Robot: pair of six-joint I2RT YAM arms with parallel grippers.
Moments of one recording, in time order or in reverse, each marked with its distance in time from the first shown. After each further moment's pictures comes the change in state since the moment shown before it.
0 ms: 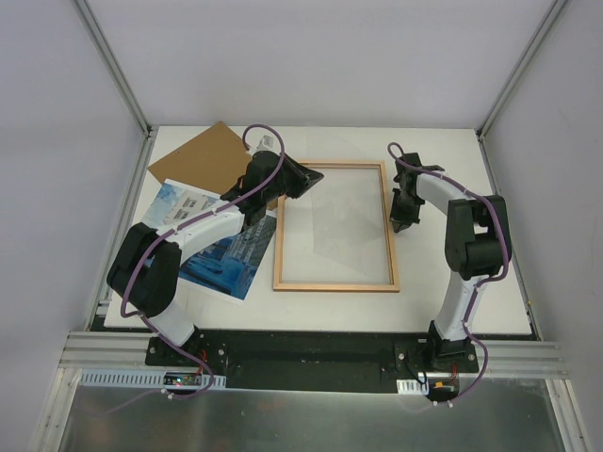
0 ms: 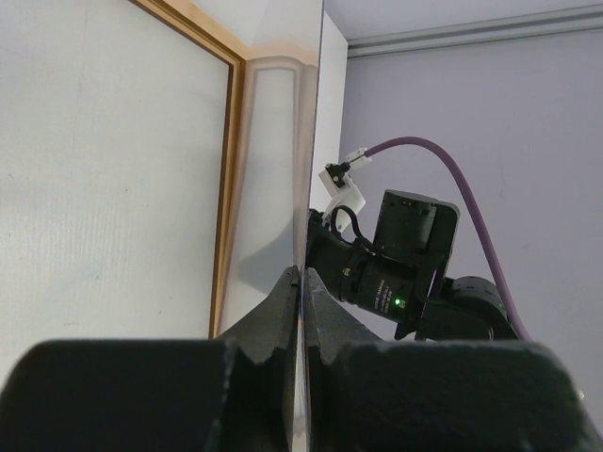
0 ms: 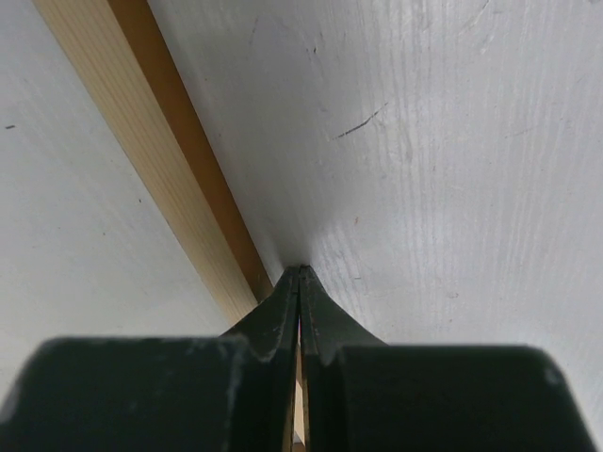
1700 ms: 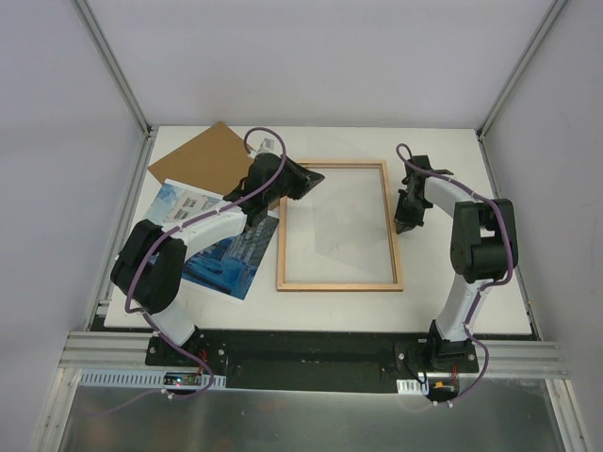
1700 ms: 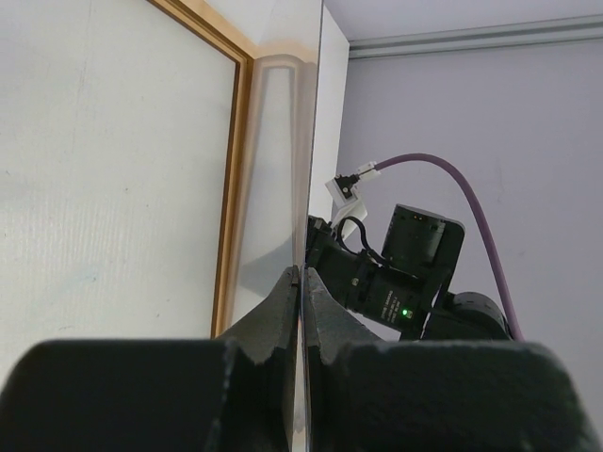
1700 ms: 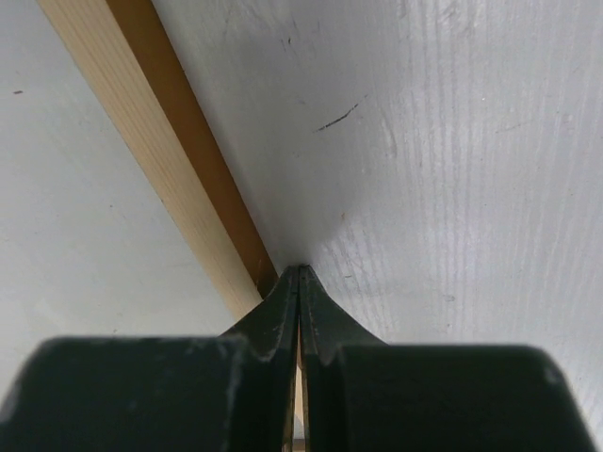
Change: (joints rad) left arm 0.000 0.026 -0.014 0.040 0.003 -0.033; right arm -0.055 -0.038 -0.061 0.052 -0.089 -0.010
